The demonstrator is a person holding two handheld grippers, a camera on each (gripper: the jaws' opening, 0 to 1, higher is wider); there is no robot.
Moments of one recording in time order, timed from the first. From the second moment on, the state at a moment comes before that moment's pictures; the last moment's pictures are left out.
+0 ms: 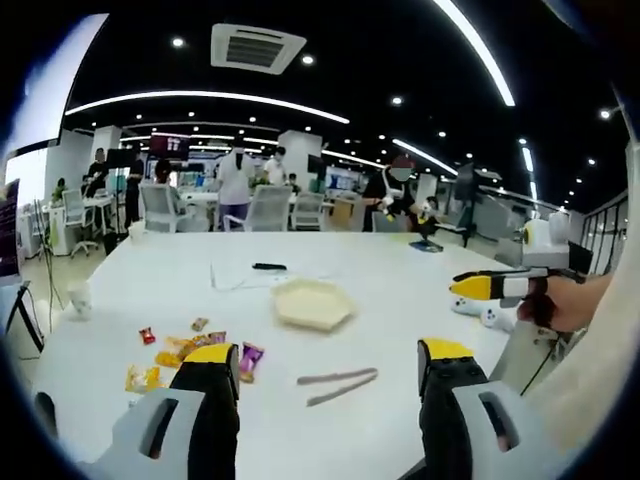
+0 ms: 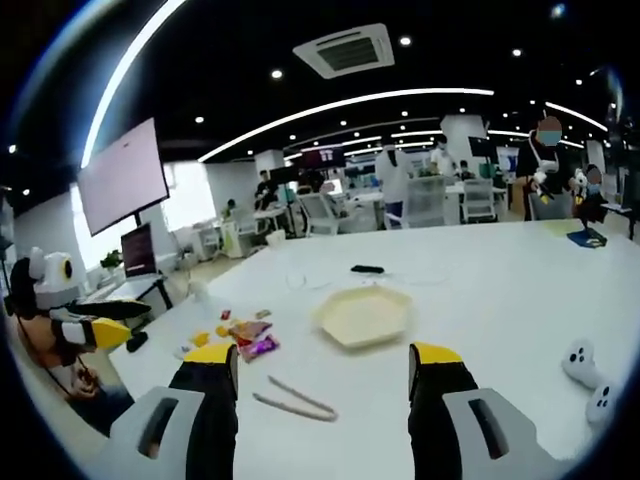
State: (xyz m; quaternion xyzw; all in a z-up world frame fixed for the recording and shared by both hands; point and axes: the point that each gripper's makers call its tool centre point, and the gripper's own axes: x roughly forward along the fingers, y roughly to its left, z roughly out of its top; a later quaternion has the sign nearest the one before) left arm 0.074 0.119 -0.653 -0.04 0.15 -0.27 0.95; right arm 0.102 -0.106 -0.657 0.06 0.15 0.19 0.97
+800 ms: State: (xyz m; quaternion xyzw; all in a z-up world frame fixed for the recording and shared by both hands) left arm 0.078 0.098 -0.671 -0.02 0.19 -0.30 0.93; right arm 0.086 -0.111 -0.665 0.07 0.17 0.18 0.97
